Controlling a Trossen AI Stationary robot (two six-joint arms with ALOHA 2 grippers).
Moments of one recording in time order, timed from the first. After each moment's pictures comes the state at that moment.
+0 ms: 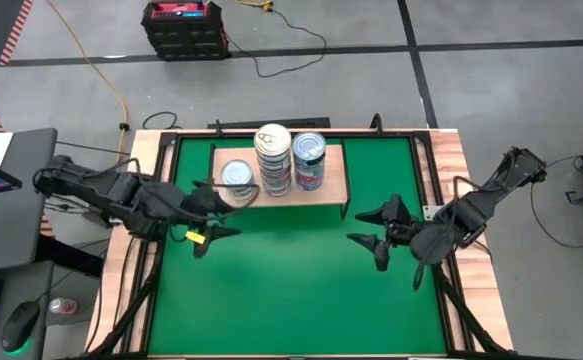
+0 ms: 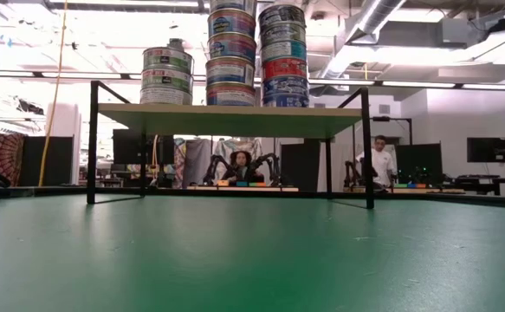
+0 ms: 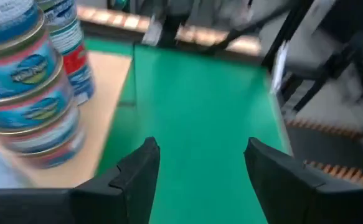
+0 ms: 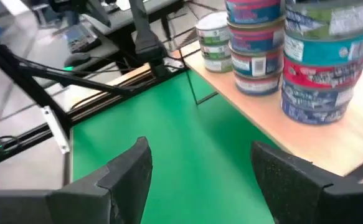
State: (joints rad) left arm -0.32 1.01 1.21 -0.64 -0.29 -0.32; right arm 0.63 1.14 1.15 -0.58 0.83 0.77
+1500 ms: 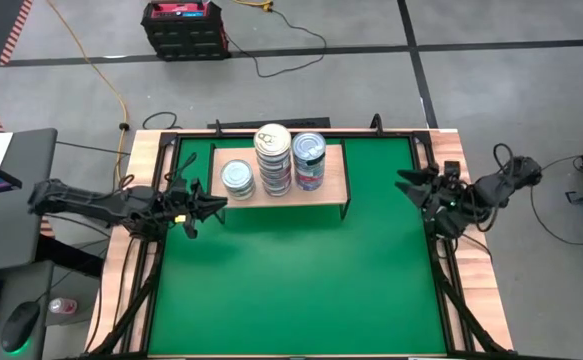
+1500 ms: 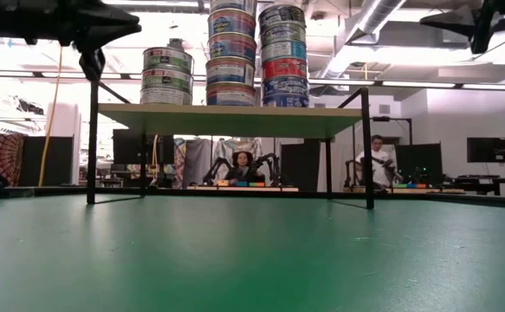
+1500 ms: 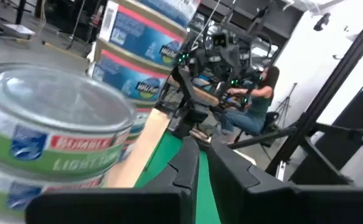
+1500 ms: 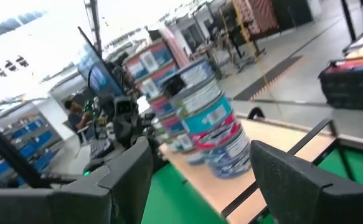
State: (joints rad) left arm -0.16 0.46 0.29 0.31 -0.33 -0.42; right arm 0.55 0.26 0.52 -0.18 0.95 0.47
